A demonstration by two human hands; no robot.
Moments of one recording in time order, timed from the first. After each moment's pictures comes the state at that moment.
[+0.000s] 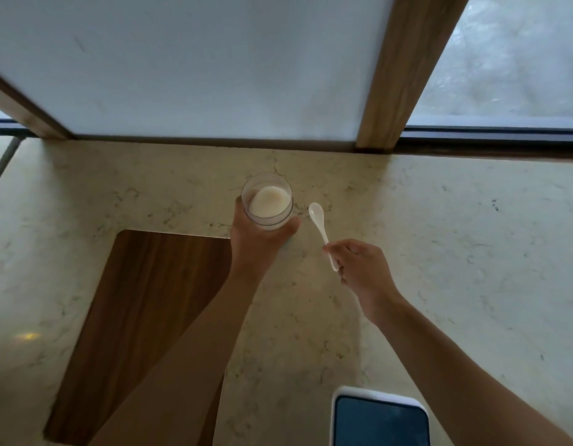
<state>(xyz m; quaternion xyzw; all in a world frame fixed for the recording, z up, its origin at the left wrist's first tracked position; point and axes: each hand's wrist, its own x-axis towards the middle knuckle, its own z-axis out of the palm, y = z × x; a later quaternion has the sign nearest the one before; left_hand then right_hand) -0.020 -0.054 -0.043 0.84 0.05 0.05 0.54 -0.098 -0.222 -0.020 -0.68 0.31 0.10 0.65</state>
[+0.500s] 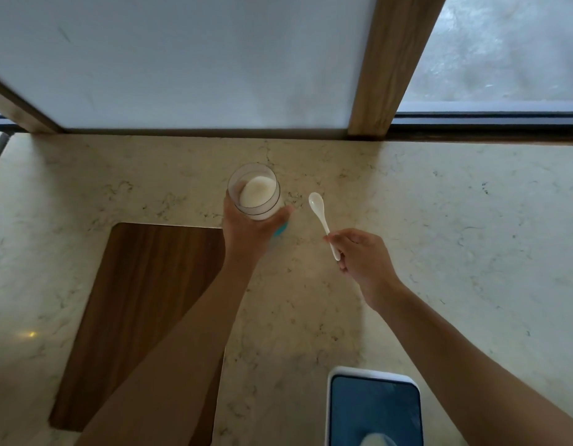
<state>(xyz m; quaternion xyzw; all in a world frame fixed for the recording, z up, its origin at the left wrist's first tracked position) -0.021 -0.049 -0.048 0.84 0.04 0.04 0.54 -0.108 -0.231 -0.018 -0.68 0.31 0.09 0.66</state>
